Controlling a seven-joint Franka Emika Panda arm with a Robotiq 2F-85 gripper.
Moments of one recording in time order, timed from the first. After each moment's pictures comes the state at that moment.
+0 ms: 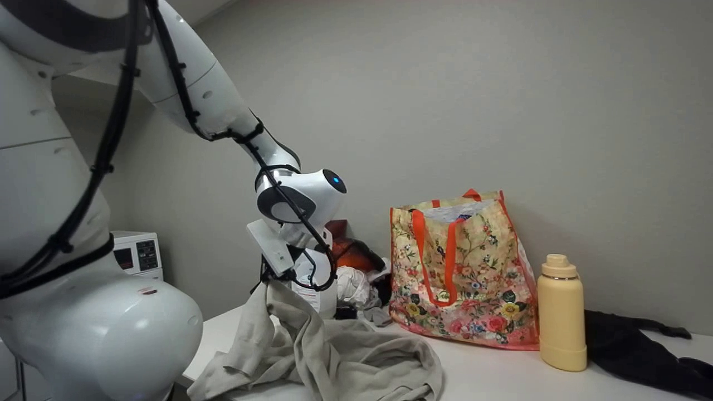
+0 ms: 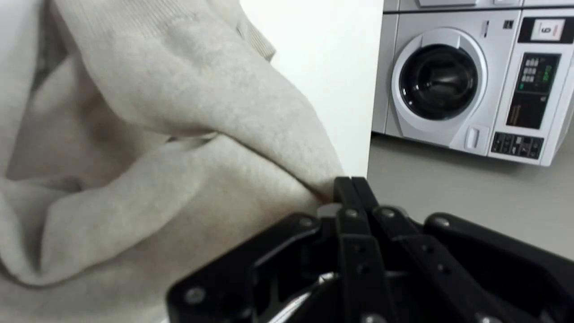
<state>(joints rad) 0.19 -0.35 0.02 -2.64 1.02 2.16 -0.55</state>
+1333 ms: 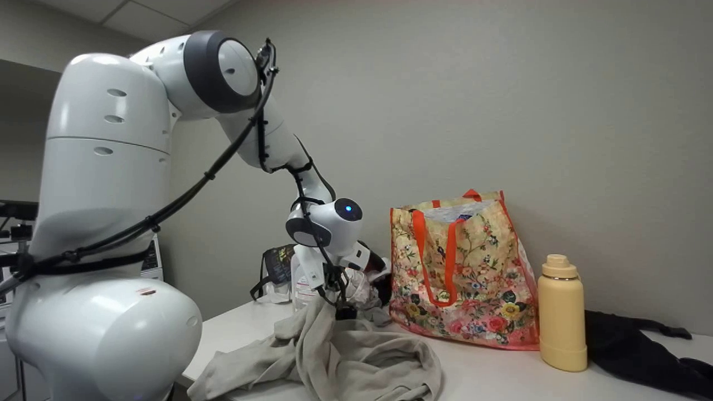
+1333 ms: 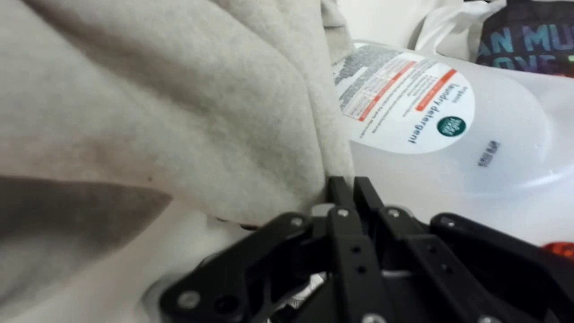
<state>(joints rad) 0.17 0.13 0.09 -2.32 1.41 2.67 -0.62</state>
